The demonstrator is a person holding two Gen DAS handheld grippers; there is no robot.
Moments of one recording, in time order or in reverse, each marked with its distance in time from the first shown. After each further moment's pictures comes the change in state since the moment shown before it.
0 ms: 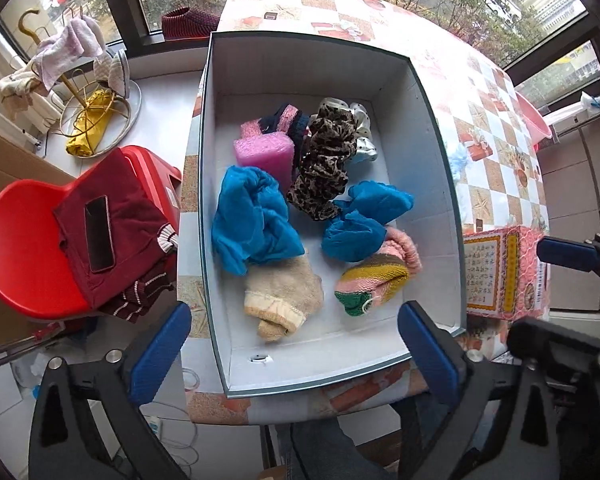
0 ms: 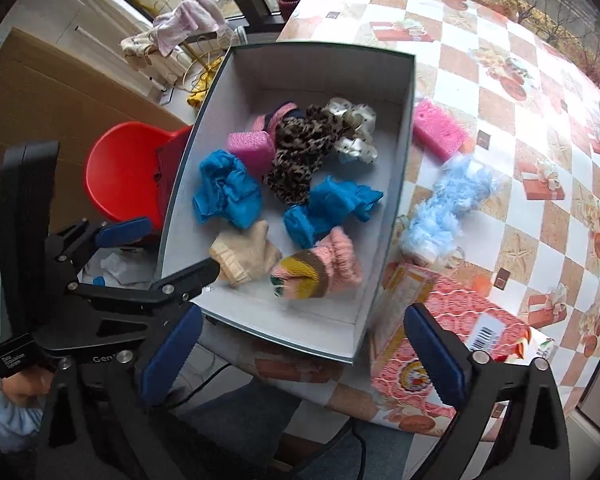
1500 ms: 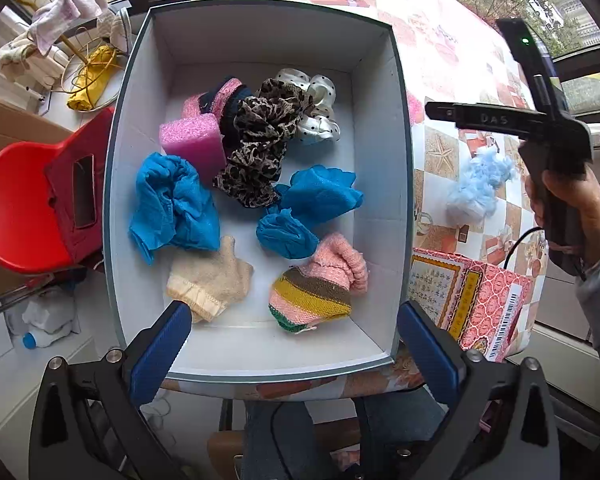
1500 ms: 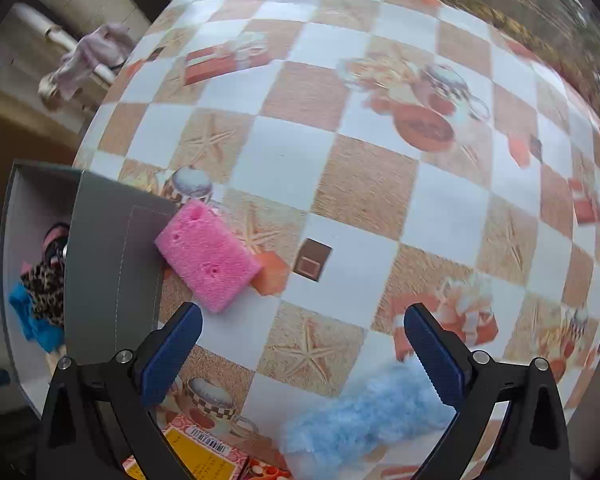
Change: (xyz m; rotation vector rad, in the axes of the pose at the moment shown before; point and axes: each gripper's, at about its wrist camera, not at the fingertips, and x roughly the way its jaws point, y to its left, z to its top) left arm 0.027 -0.067 0.028 -0.119 0.171 0.056; right arm 0.093 -0.184 0.126 -0.095 -0.018 -0.144
